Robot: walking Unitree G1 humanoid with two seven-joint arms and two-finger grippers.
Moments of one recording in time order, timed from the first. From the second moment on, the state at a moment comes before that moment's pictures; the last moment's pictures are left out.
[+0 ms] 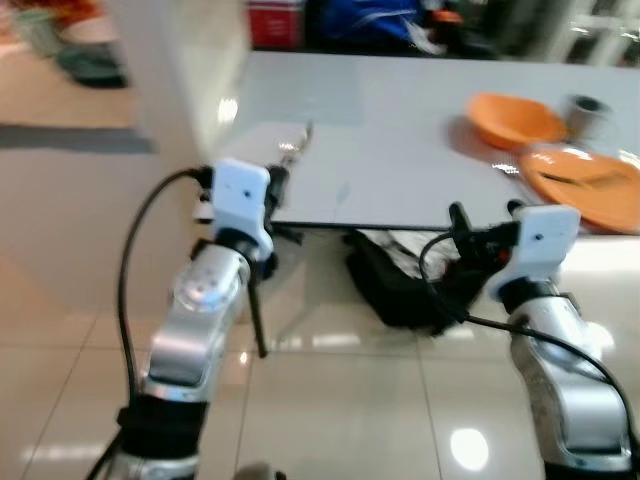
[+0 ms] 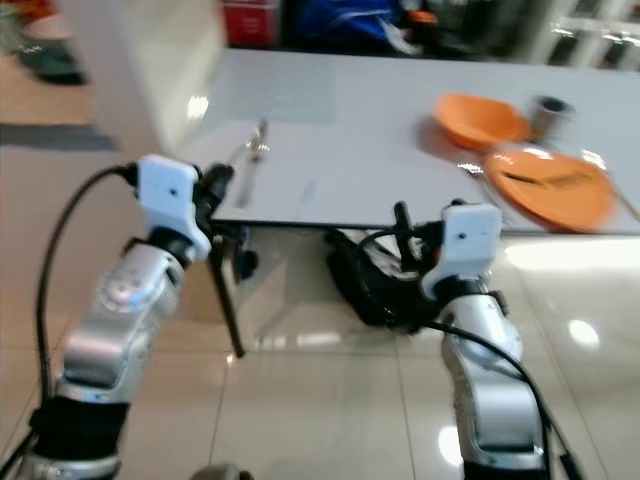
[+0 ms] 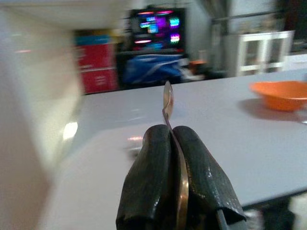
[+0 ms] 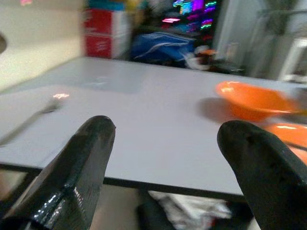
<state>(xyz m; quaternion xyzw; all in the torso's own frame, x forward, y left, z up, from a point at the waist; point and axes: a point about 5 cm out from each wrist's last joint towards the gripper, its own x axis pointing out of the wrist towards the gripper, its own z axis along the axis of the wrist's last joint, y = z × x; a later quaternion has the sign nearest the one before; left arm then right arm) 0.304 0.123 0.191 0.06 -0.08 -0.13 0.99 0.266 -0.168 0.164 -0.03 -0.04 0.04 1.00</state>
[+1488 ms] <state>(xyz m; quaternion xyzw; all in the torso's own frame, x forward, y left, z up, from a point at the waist) 0.305 0.128 0.185 0.07 -0.06 -0.13 0.99 0.254 -0.154 0.159 0.01 -0.02 0.10 0.99</state>
